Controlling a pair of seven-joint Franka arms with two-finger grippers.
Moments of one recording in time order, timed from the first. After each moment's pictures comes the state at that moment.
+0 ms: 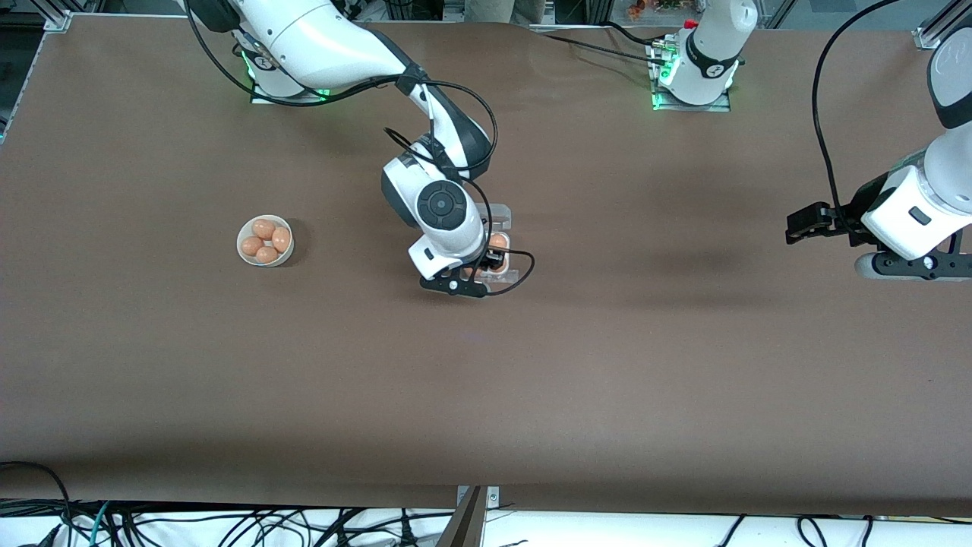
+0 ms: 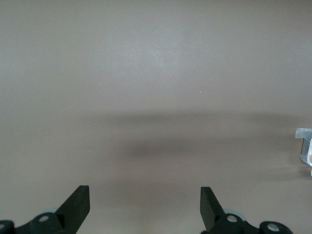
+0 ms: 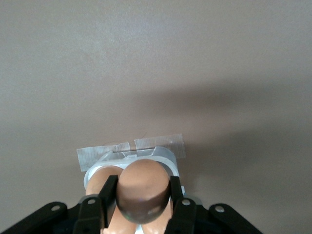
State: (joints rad) left arm 0.00 0.21 -0.05 -1.46 -0.01 1.57 -0.05; right arm 0.64 0.81 0.10 -1.35 0.05 2.14 0.87
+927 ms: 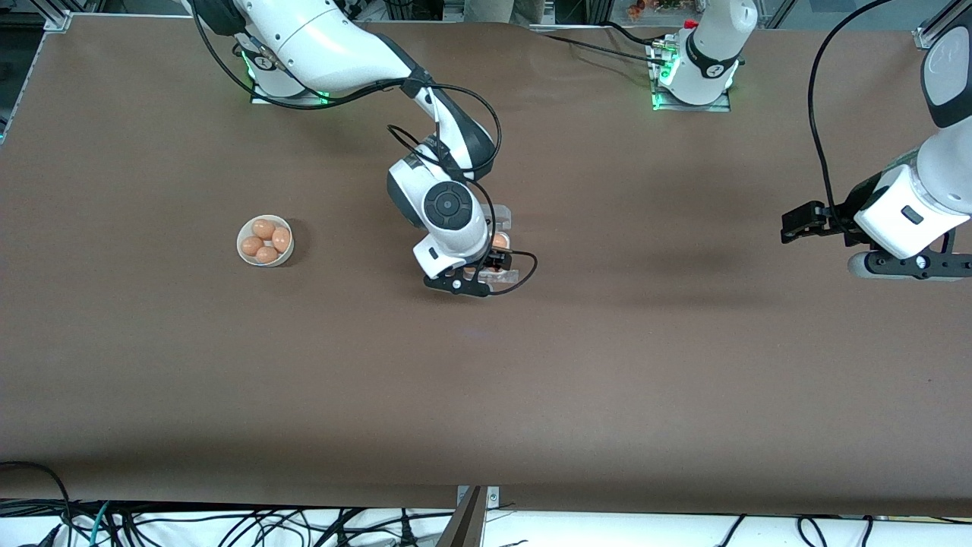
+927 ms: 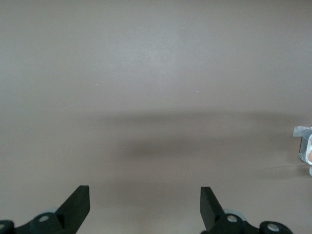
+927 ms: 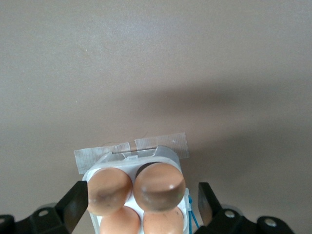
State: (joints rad) left arm -0.01 0.21 -0.06 -1.46 -0.01 1.57 -0.05; right arm 0.65 0.82 0.09 -1.34 0.05 2.15 0.89
